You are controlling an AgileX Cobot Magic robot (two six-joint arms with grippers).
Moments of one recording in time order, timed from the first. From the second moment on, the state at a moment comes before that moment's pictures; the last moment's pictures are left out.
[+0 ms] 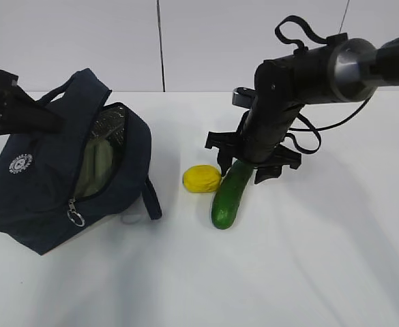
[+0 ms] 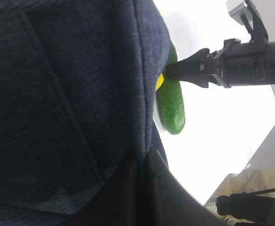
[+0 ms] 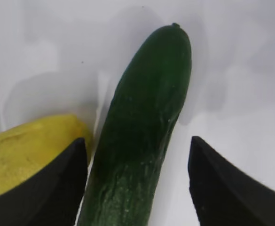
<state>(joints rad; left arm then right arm) 0.11 1.75 -1.11 -1.13 1.04 0.95 0.44 2.17 -1.57 0.01 0.72 0.61</state>
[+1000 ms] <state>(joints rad) 0.11 1.75 -1.11 -1.13 1.04 0.95 0.44 2.20 -1.59 0.01 0.74 0.61</state>
